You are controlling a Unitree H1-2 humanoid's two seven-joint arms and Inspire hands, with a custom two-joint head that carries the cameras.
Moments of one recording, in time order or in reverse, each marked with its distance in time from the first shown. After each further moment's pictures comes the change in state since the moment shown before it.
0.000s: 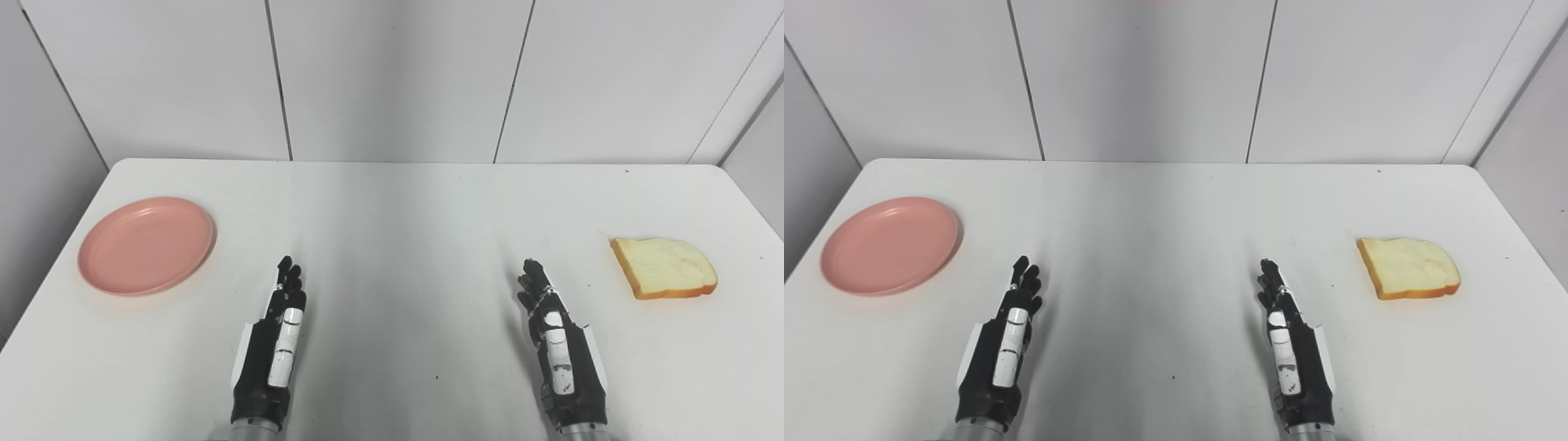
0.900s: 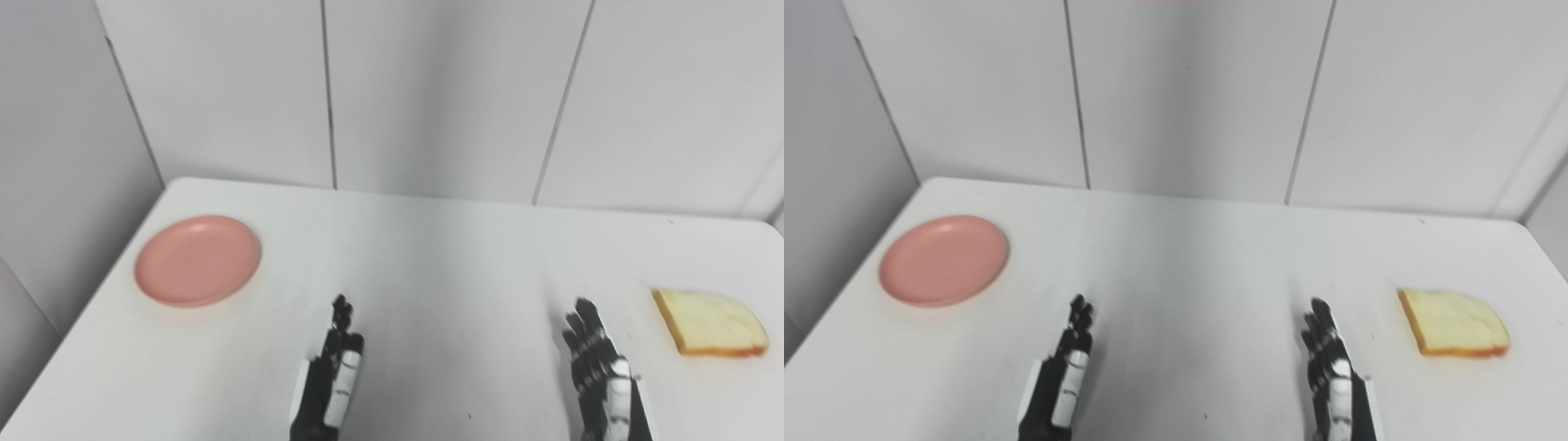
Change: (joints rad) left arm 0.001 -0.034 -0.028 0.193 0.070 -0.216 0.097; right arm -0.023 -0.013 -0.025 0.062 0.112 -0.070 0.042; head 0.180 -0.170
